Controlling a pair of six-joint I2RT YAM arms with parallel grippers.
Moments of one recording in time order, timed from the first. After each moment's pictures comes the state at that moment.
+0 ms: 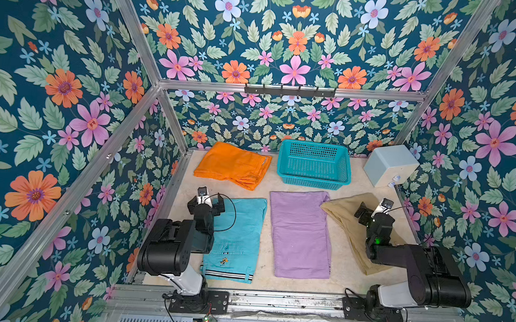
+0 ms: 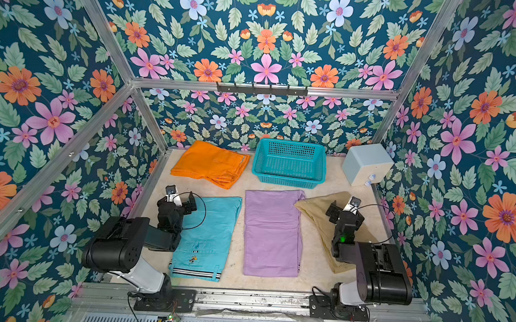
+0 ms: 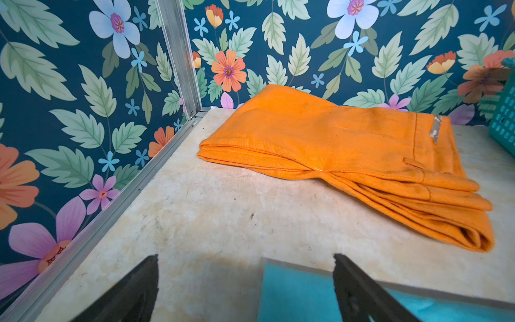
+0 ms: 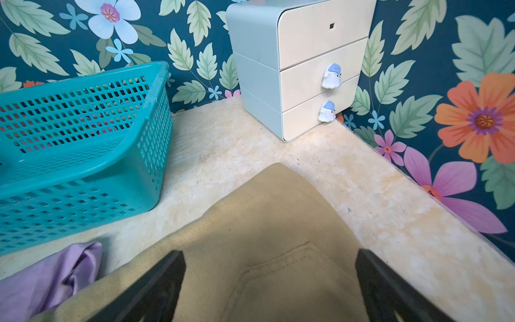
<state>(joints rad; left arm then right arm) -0.04 1.60 0.28 1.11 -0.26 -0.02 0.00 1.45 0.26 0.89 0.28 0.22</state>
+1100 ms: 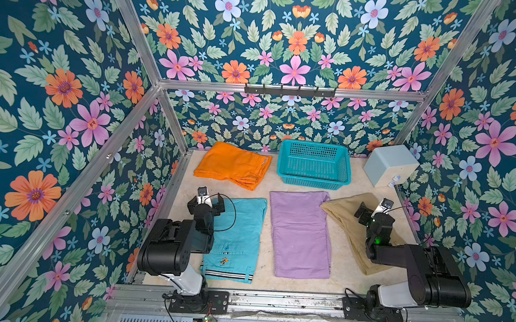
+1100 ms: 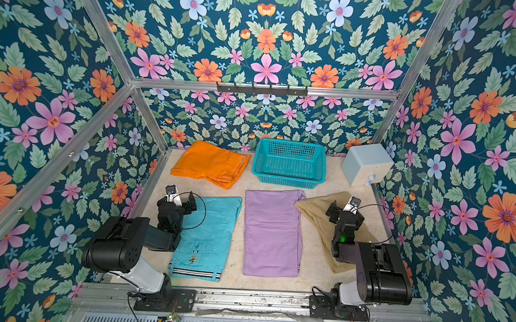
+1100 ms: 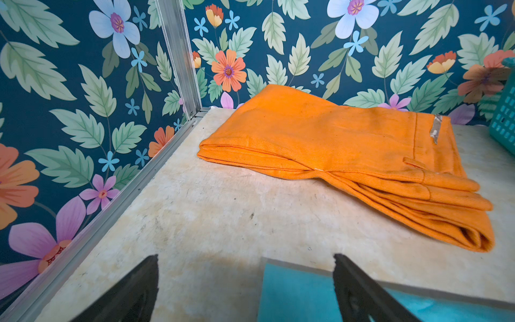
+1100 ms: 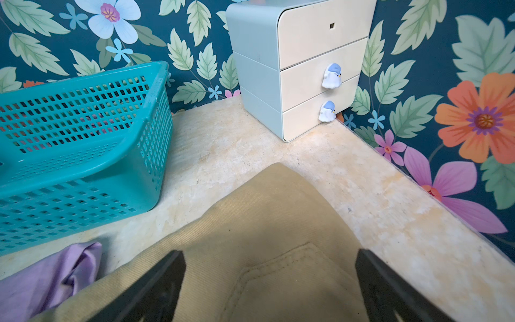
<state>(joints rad) -0.05 1.58 0.29 1.09 -0.28 -0.02 0.00 1.44 0.26 0.89 0.28 0.22</state>
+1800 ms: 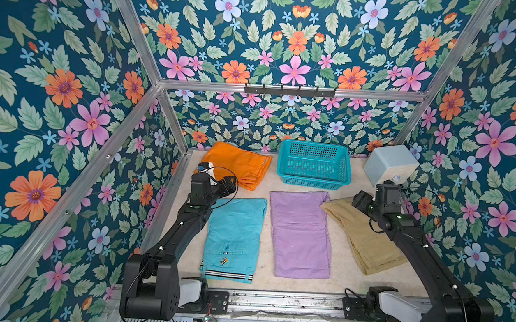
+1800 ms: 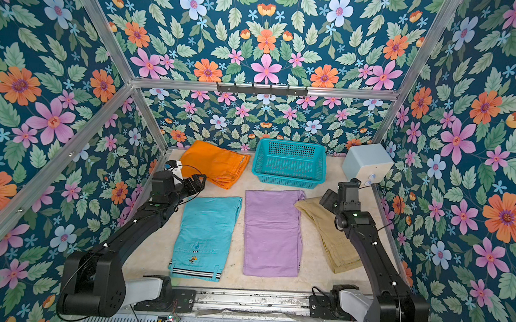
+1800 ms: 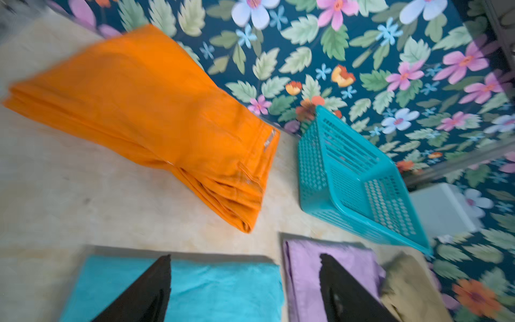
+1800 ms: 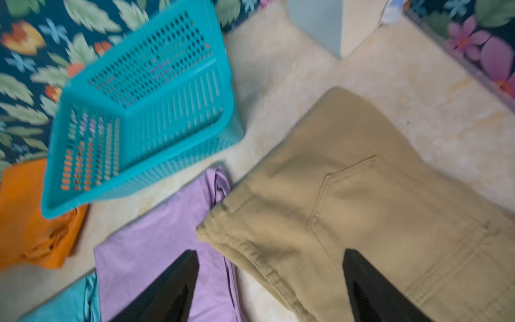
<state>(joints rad) -0.10 1.28 0.75 0.08 0.28 -0.53 0.12 1.19 0.89 -0.53 0.04 0.53</state>
